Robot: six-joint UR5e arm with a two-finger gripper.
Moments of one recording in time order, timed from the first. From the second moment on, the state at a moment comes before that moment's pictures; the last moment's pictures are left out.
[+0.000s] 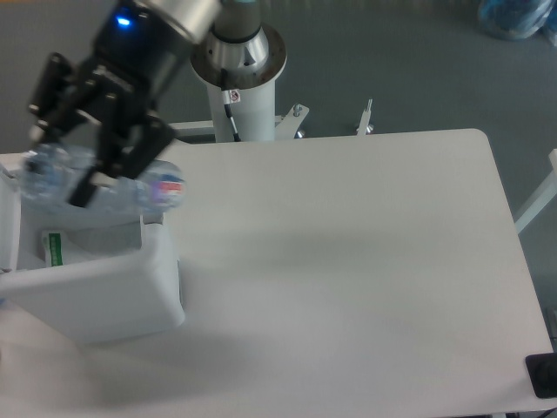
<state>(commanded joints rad) 2.24 -1.68 -1.43 -0.72 0.72 0.52</state>
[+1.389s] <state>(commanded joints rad) 2.23 -1.71 -1.54 -0.72 0.74 0.52</state>
